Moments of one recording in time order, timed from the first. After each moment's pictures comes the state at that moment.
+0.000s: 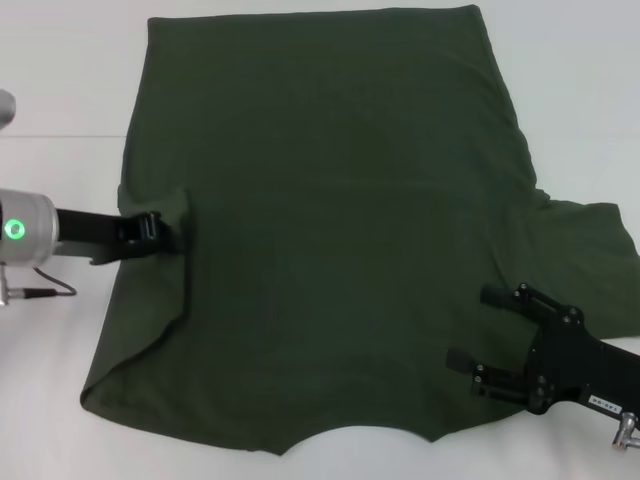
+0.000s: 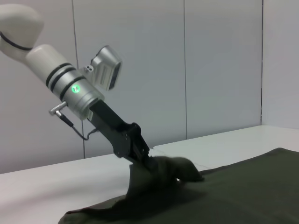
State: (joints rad) left arm -0.69 -2.09 0.64 0.85 2.47 1.29 -2.55; right arm 0.37 2.10 -0.64 -0.36 -1.78 -1.55 0.77
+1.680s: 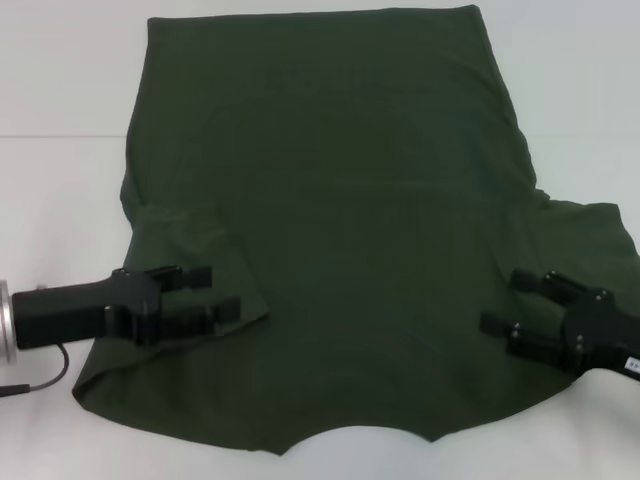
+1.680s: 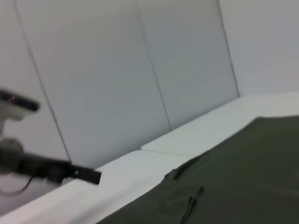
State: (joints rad) left arm -0.49 -2.03 0.61 0.63 2.00 1.66 -1.59; right arm 0.35 2.09 -0.63 -0.51 -1.79 -1.55 1.20
